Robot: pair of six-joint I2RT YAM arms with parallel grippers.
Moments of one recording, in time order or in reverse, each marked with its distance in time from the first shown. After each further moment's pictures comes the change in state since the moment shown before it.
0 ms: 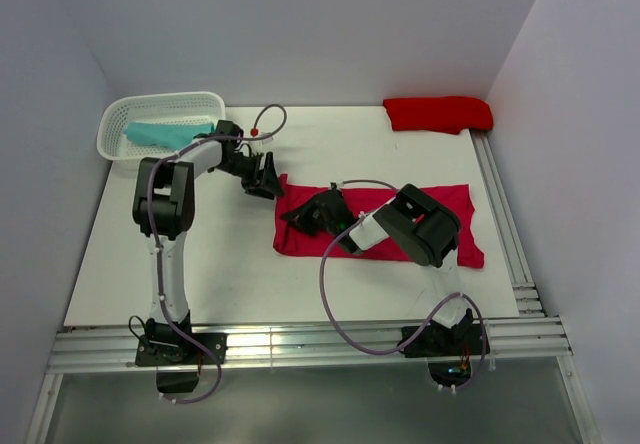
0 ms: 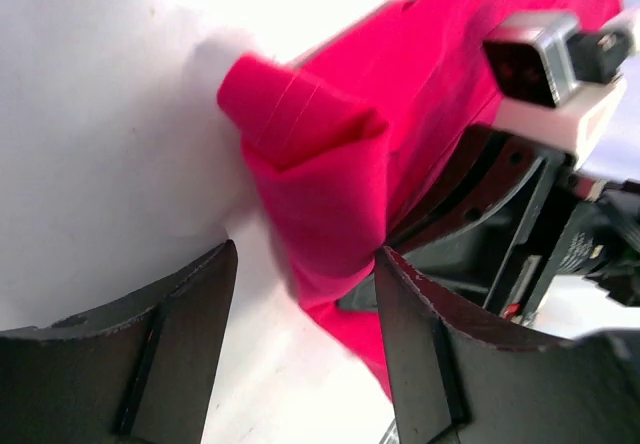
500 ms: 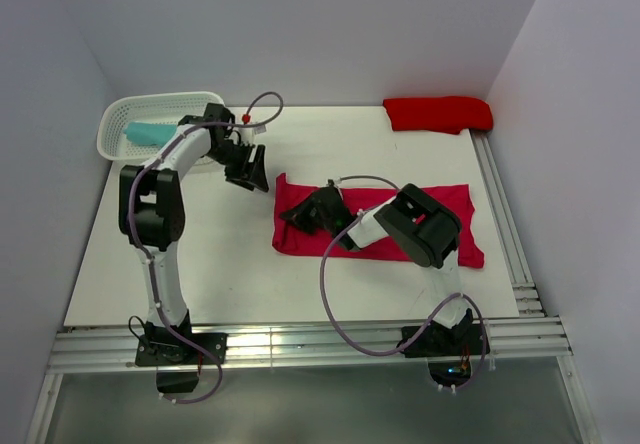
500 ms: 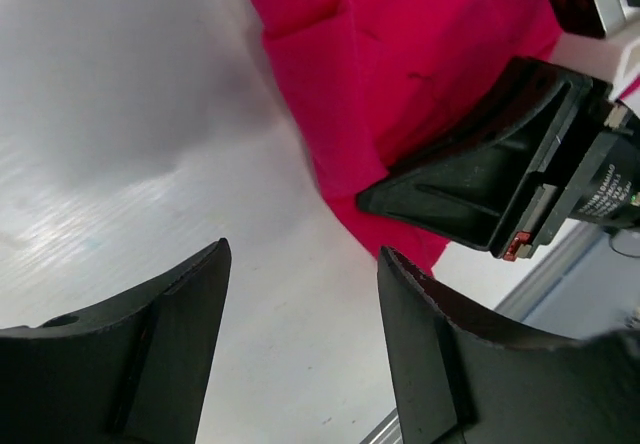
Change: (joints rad) left arm 0.009 -0.154 0.101 -0.261 -0.261 0.146; right arm 0.013 -0.011 0.047 -0.091 0.021 -0.058
